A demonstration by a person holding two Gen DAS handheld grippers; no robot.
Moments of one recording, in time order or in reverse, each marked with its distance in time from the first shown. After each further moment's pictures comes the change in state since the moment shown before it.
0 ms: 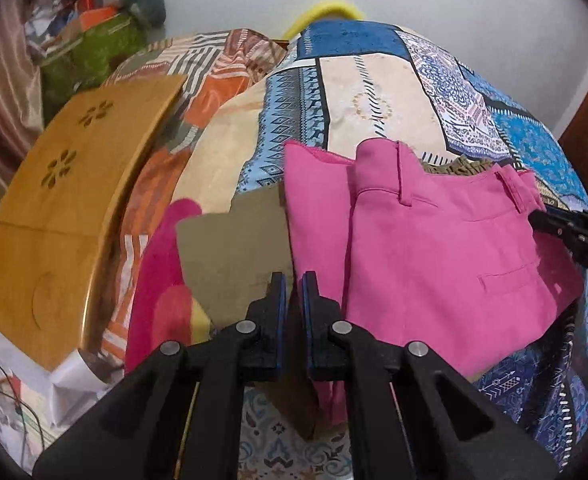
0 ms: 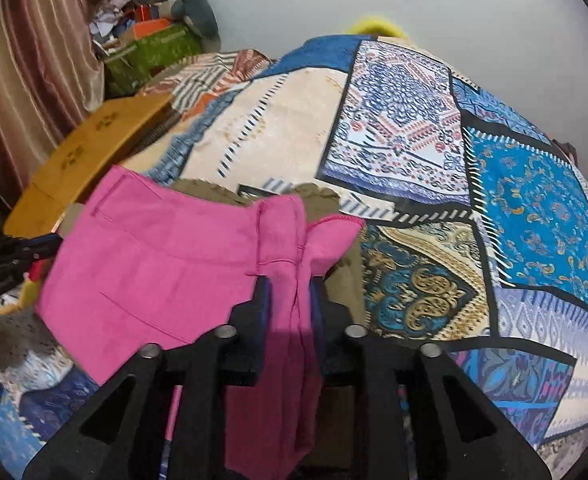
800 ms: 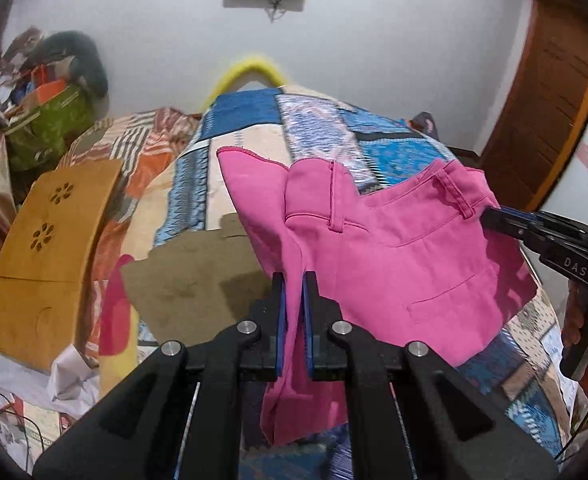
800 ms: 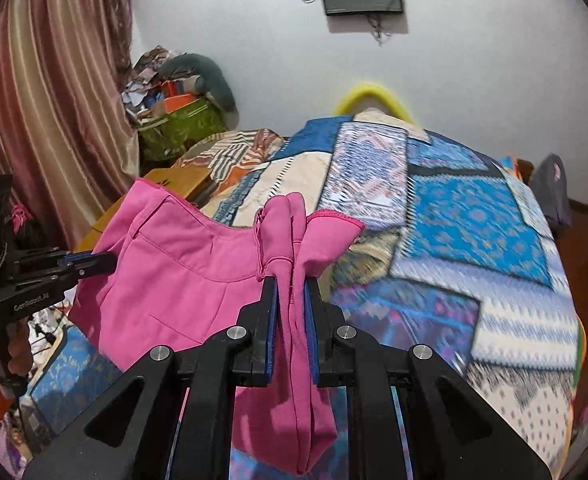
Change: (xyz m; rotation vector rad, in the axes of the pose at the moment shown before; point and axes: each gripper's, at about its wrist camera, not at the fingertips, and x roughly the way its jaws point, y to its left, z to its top) left arm -0.142 -0.104 -0.013 0.149 -0.165 -0.157; right arm -0.152 -0.017 -0.039 0.050 -0.245 0.121
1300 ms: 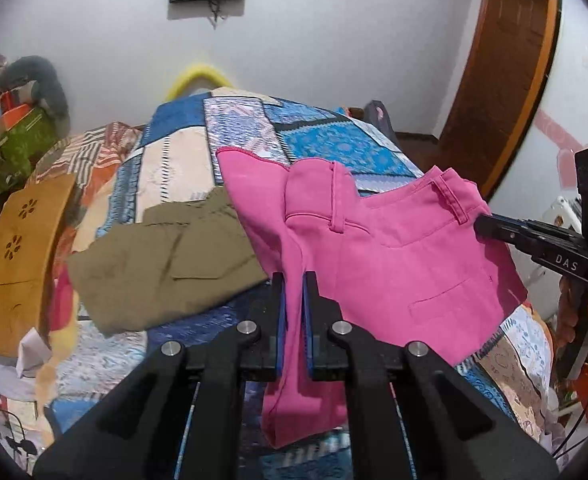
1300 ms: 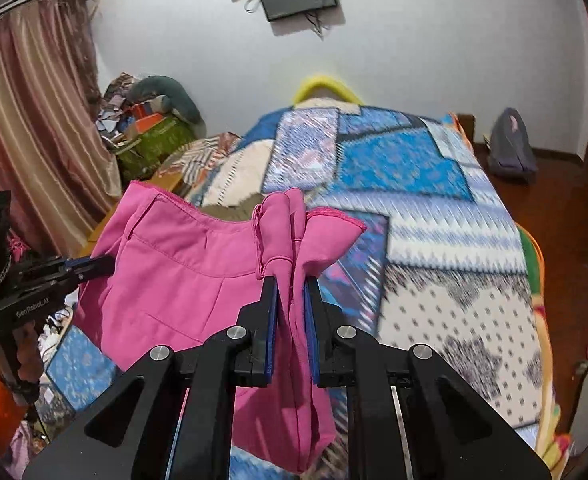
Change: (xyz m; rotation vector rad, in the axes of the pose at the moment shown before) left arm -0.043 -0.116 -0.037 0.099 -0.012 -0.101; right arm -0.108 -0.060 -0.068 0.160 -0.017 -0.045
